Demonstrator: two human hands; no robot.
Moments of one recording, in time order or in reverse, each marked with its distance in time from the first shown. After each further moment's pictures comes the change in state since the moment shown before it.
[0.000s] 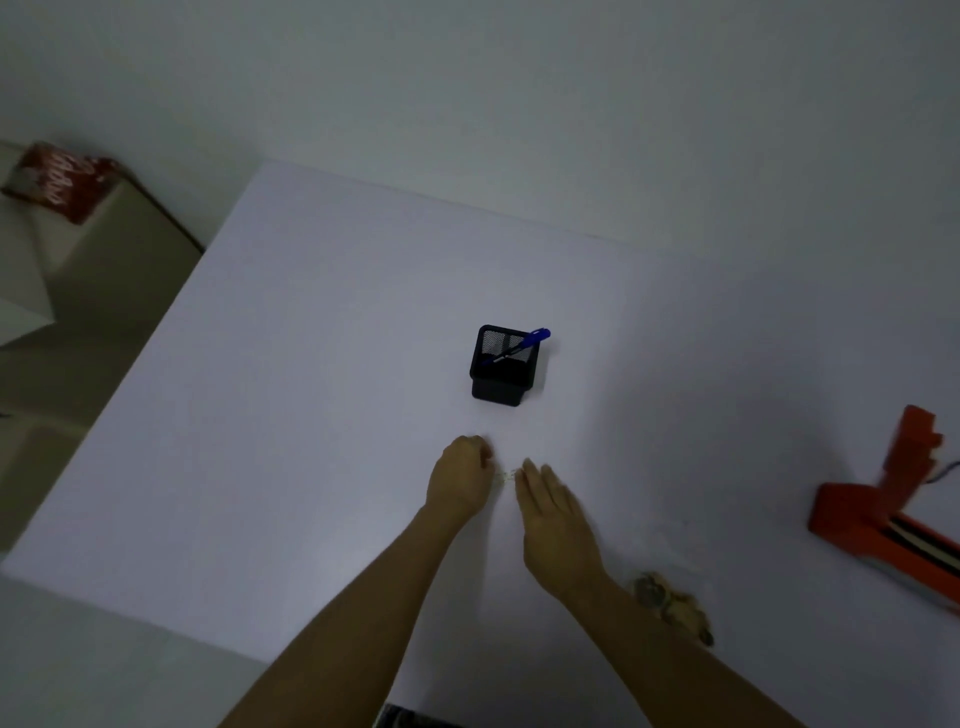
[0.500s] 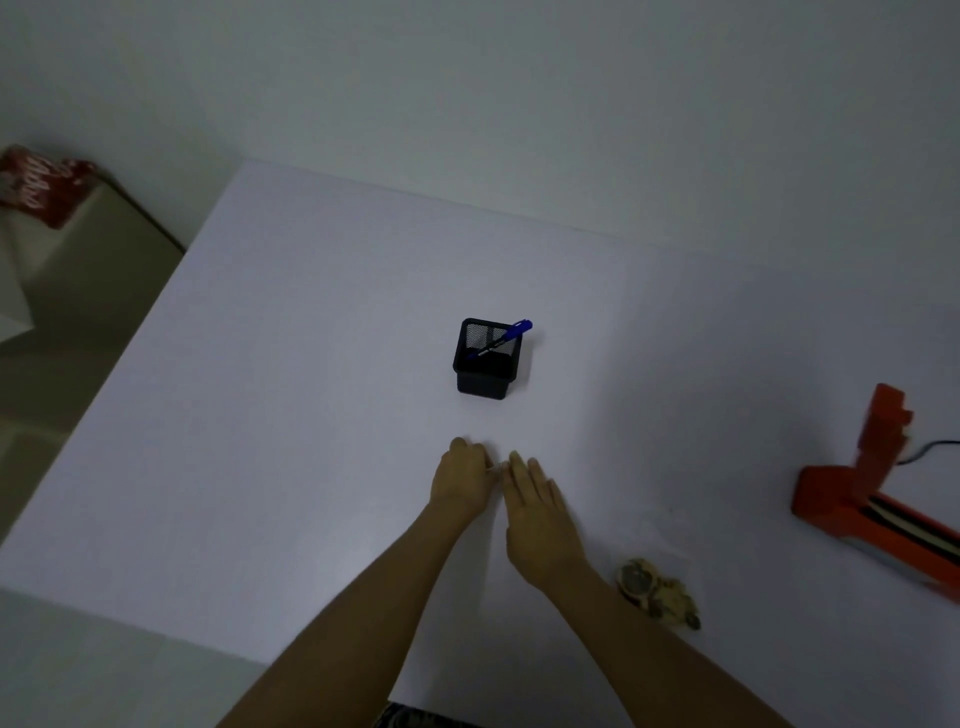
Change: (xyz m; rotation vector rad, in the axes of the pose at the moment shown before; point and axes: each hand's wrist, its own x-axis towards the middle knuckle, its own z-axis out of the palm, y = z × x) left_hand -0.004 0.015 0.017 0.077 -0.092 -0.003; right_hand -0.001 -0.001 0.006 0.127 0.018 0.003
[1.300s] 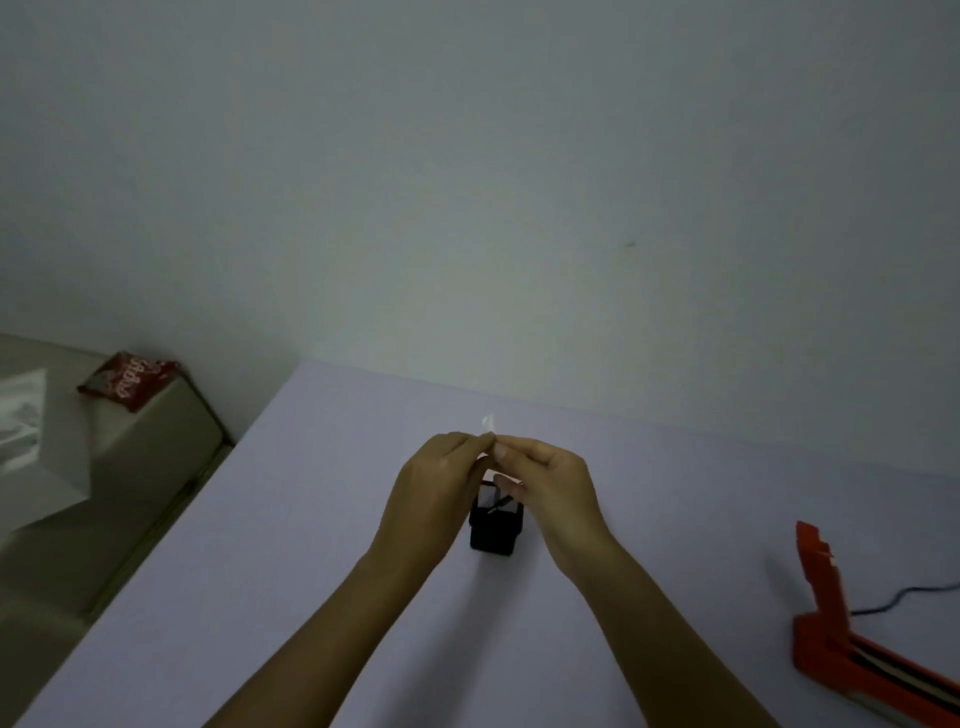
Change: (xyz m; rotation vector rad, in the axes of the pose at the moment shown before) left_hand -0.085 0.085 -0.226 0.122 0.798 0.801; right_hand 0.009 -0.109 -0.268 1.455 0.330 0.077
